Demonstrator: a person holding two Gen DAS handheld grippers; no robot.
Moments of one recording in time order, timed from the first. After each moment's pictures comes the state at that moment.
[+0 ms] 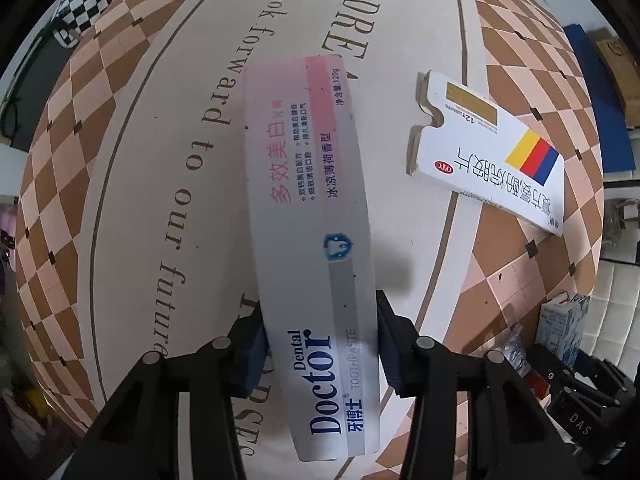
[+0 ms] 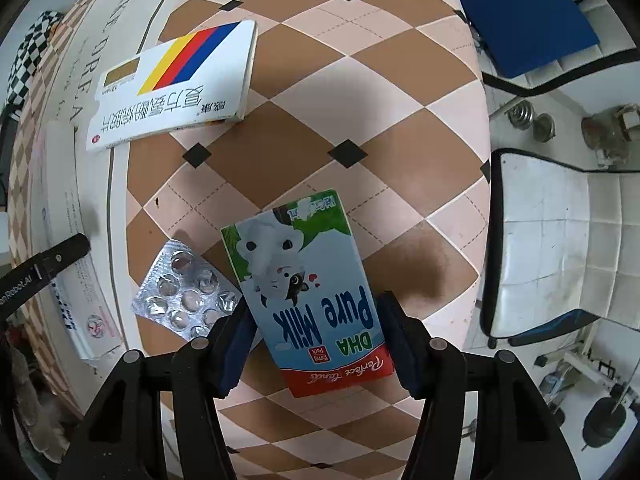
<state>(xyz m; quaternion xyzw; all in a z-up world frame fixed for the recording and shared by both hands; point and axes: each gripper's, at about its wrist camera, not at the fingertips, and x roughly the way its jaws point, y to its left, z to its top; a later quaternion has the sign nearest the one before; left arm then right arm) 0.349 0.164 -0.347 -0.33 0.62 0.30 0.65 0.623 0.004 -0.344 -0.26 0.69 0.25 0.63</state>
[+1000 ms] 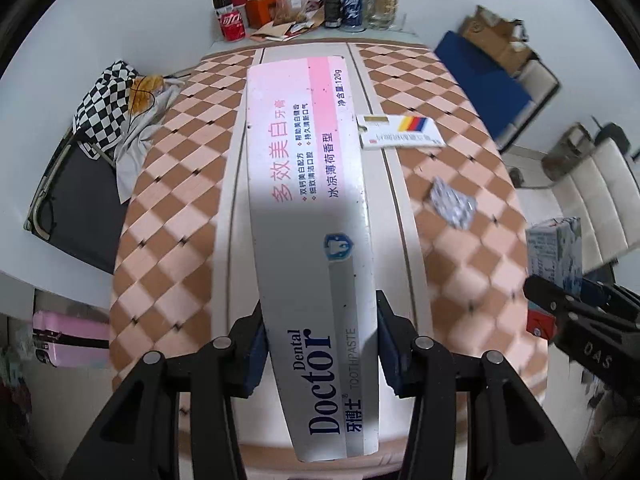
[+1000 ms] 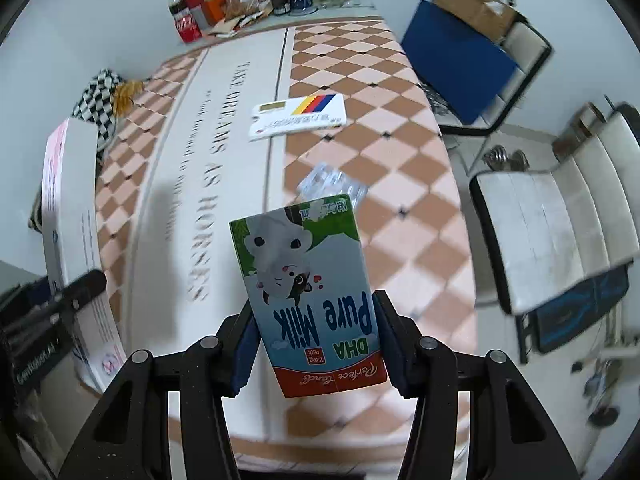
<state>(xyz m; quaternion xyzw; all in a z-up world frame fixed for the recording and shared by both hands) 0.153 0.064 -0.189 -0.15 0.52 0.23 0.81 0.359 -0.070 -0.184 -0.13 0.55 0.27 0.78</state>
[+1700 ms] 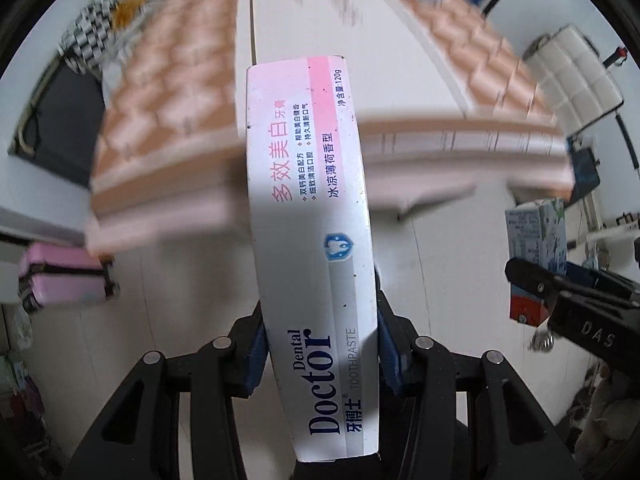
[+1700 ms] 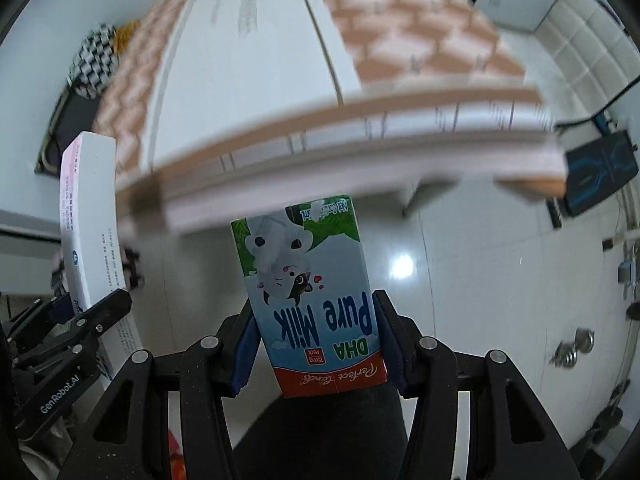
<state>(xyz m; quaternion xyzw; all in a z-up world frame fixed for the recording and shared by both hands) -0.084 -0.026 -0.308 -0.17 0.63 0.15 0.74 0.074 -0.190 -0.314 -0.11 0.67 0.23 0.69</state>
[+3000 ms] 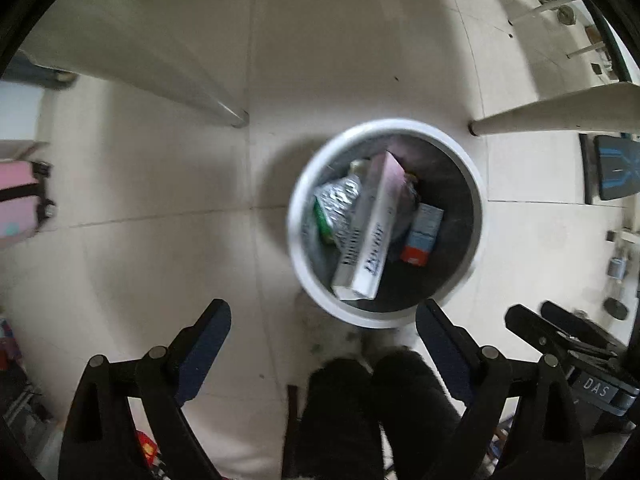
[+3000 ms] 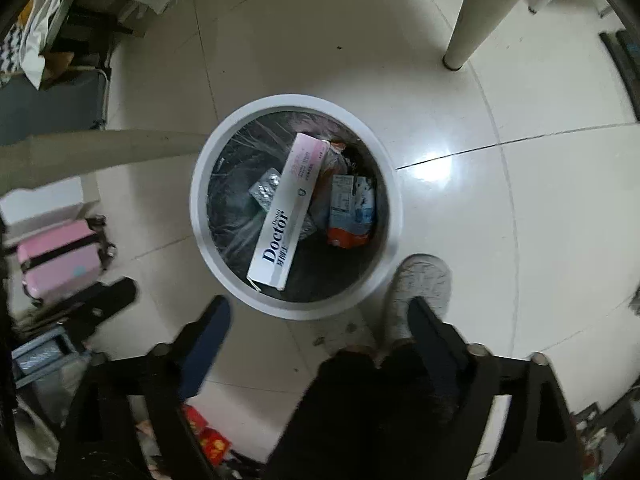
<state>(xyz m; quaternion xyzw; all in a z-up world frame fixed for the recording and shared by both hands) -0.066 0.006 -0.657 -0.24 0.73 0.17 0.62 0.051 -0.196 -0.705 -0.08 0.78 0.19 0.59</state>
